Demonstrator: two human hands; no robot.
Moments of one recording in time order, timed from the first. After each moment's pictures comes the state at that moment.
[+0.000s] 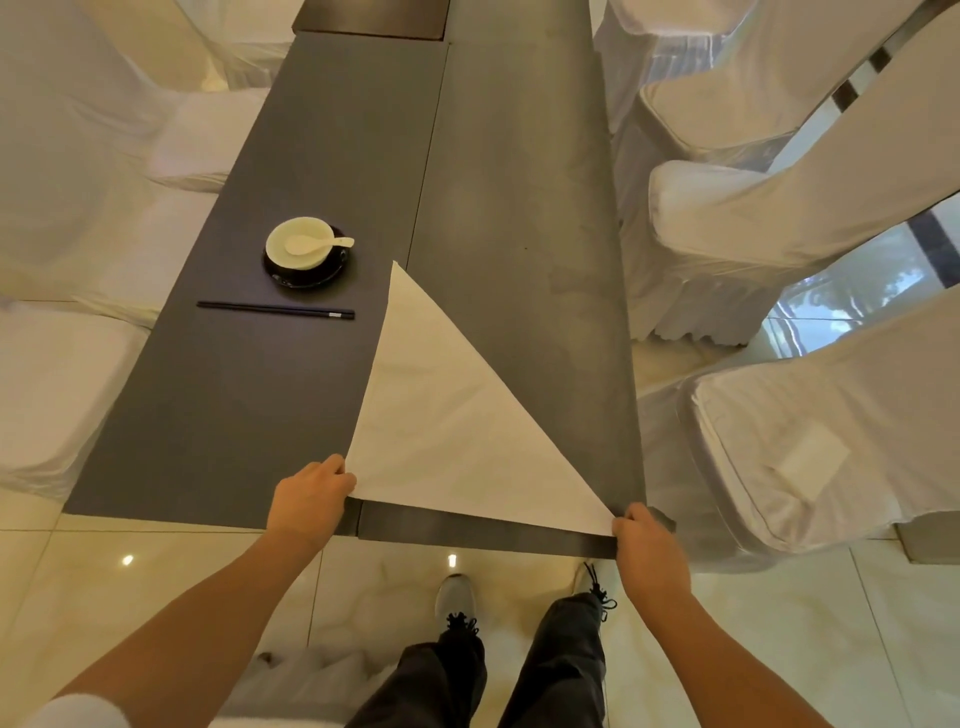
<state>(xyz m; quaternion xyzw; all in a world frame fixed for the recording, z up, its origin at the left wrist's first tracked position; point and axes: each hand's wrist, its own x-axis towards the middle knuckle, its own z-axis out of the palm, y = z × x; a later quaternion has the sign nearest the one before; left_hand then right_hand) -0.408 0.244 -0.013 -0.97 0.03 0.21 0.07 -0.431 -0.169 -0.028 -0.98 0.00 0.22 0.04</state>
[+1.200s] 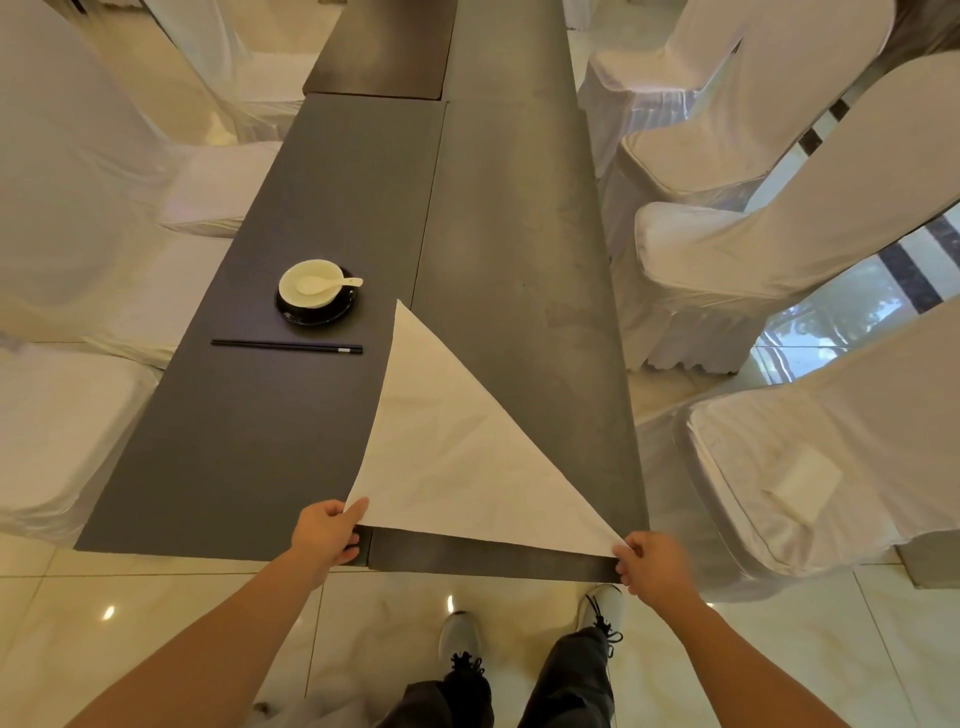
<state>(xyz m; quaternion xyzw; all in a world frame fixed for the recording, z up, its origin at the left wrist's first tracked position) -0.407 0.240 -0.023 -0.70 -0.44 0.17 -0.53 -0.416 -0.171 -0.020 -0.89 0.21 0.25 0.31</state>
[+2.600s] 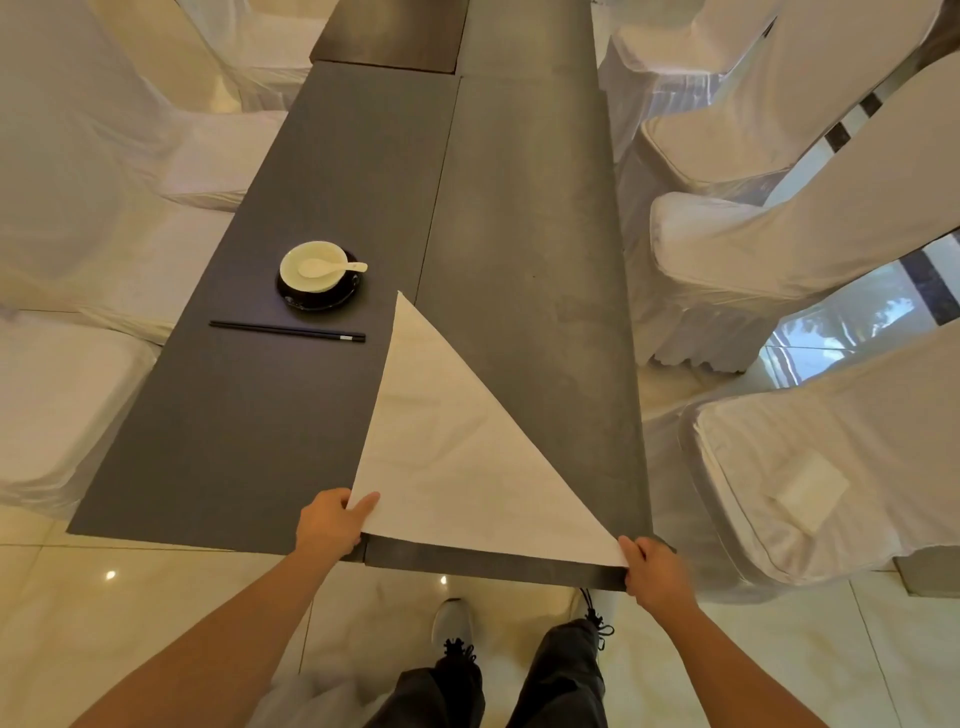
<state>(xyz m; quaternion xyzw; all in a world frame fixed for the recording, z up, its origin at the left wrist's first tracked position) -0.396 0.232 -0.025 -0.84 -0.34 0.22 -0.35 -0.408 -0.174 -0.020 -0.94 0.10 0.31 0.12</state>
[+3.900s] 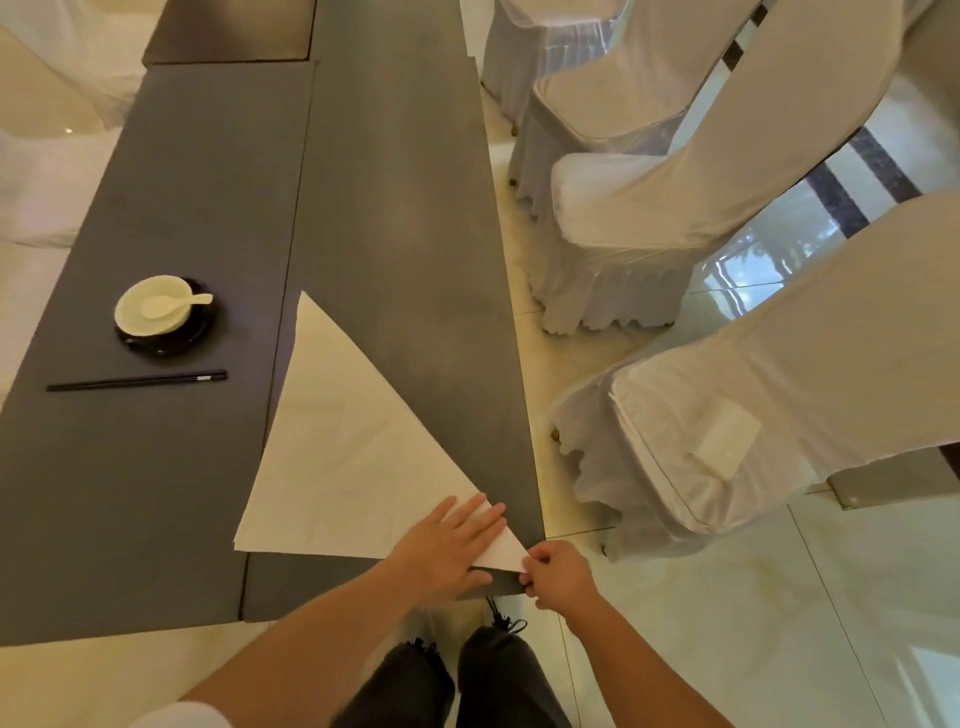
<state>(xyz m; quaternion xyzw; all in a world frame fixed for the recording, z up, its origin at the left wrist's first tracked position) -0.358 -0.018 -0.032 -0.86 0.43 0.27 0.06 -0.404 -0.206 -0.016 -0.79 0.29 0.35 0.42</state>
